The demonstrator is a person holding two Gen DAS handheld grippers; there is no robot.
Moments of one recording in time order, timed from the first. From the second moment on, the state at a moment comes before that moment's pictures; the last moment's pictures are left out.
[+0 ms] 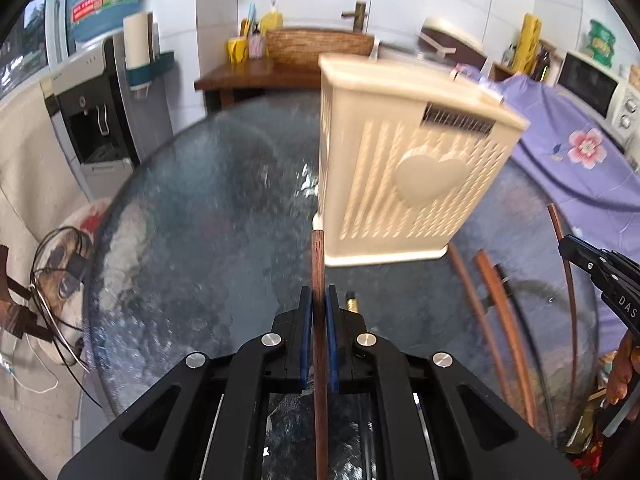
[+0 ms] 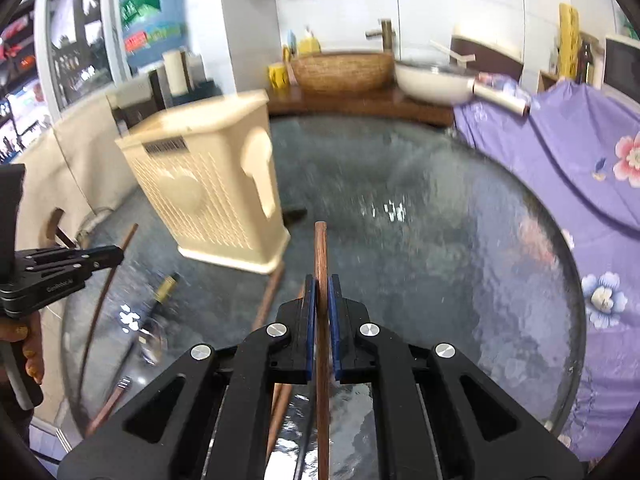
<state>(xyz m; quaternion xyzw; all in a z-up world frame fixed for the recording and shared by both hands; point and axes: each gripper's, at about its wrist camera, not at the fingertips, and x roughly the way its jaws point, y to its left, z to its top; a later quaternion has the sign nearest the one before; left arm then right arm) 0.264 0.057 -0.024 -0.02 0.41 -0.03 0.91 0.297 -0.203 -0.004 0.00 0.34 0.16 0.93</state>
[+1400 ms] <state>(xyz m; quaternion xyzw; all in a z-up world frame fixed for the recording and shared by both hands) 0.222 0.053 0.200 -0.05 0.19 -0.12 0.97 0.299 -0.170 0.224 0.05 0.18 0.29 0.94</state>
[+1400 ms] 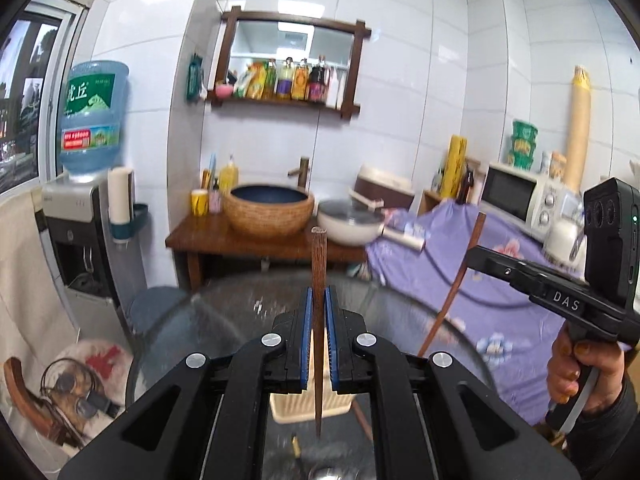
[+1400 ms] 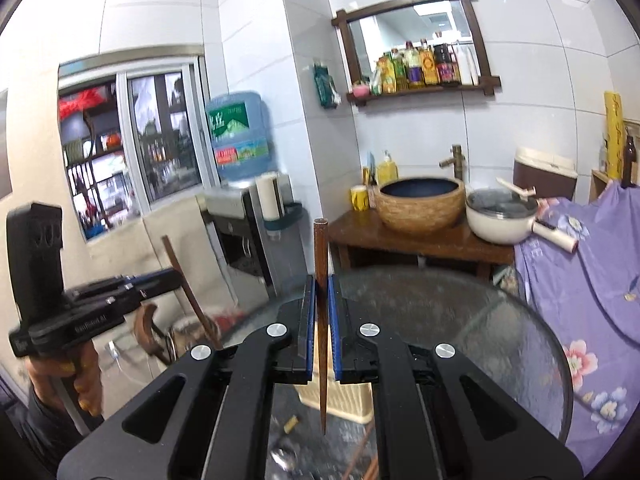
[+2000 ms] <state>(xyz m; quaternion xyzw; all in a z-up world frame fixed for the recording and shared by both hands) 0.310 0.044 0.163 -0.06 0.21 -0.07 0.97 0.376 -0.127 0.163 0.02 0.21 0.23 0.95</state>
